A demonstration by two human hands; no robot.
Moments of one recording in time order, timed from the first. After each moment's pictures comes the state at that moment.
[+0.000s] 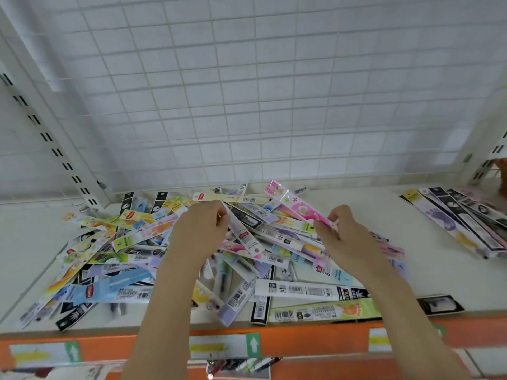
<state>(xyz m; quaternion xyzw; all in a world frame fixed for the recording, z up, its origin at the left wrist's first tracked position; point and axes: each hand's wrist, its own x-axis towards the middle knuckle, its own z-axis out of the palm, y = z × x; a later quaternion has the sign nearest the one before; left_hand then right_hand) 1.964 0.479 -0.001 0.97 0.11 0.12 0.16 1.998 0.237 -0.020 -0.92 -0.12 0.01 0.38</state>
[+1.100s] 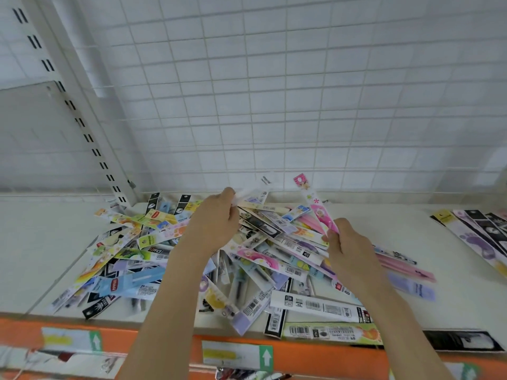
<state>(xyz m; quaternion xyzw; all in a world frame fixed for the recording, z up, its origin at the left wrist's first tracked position) 1.976 0.496 0.009 0.97 0.06 0.17 0.14 2.007 0.263 -0.029 -0.92 -0.16 -0.02 0.36</state>
